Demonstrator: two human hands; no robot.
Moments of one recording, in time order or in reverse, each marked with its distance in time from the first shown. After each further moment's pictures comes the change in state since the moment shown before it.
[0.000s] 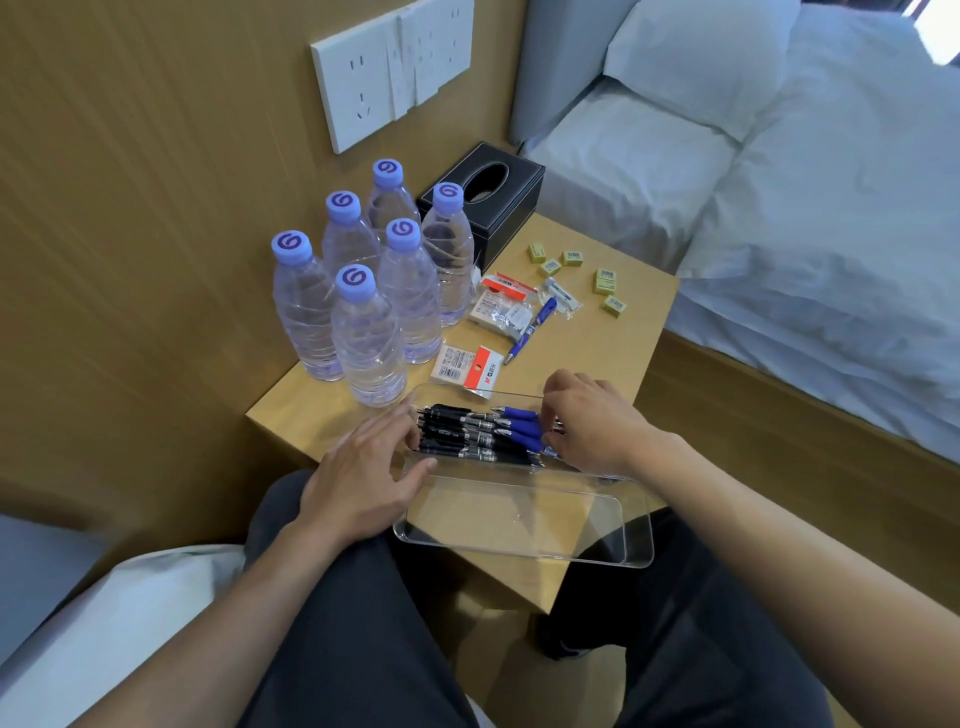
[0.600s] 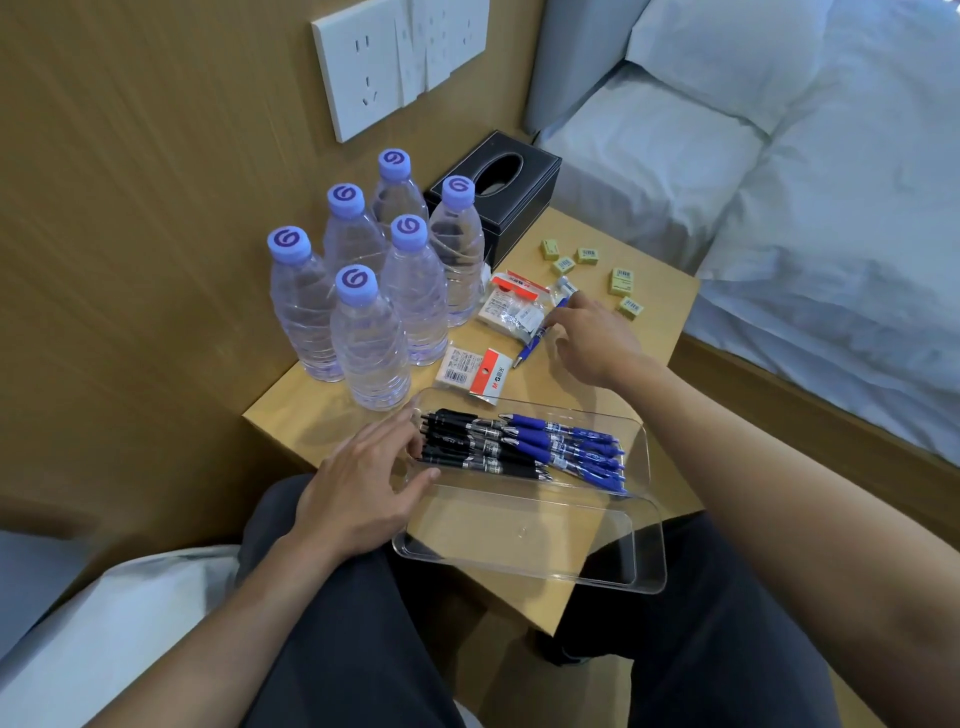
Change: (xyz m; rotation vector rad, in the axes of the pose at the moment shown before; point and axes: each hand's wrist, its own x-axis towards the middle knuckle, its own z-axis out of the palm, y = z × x) left_hand 0.002 -0.001 0.000 -0.003 -0.005 0.008; right_hand 0.103 0.045 -0.015 0.044 0.177 0.171
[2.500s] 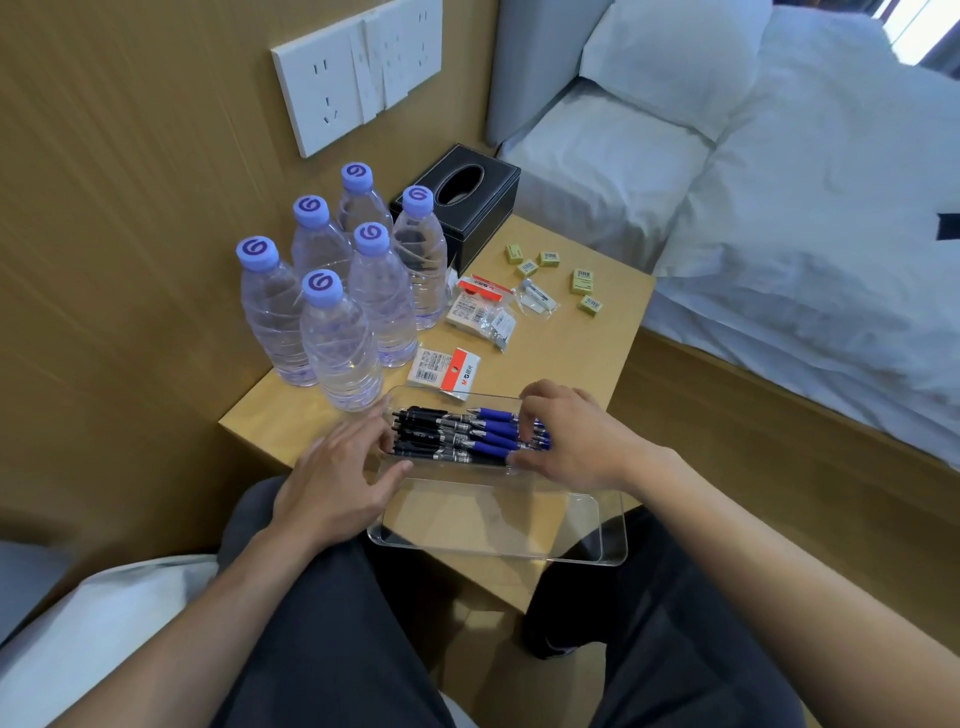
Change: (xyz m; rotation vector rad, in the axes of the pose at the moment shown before) left_hand 0.001 -0.001 0.001 0.016 0.015 -0.014; right_hand -0.135 -0.024 -0.017 0.173 -0.219 -0.173
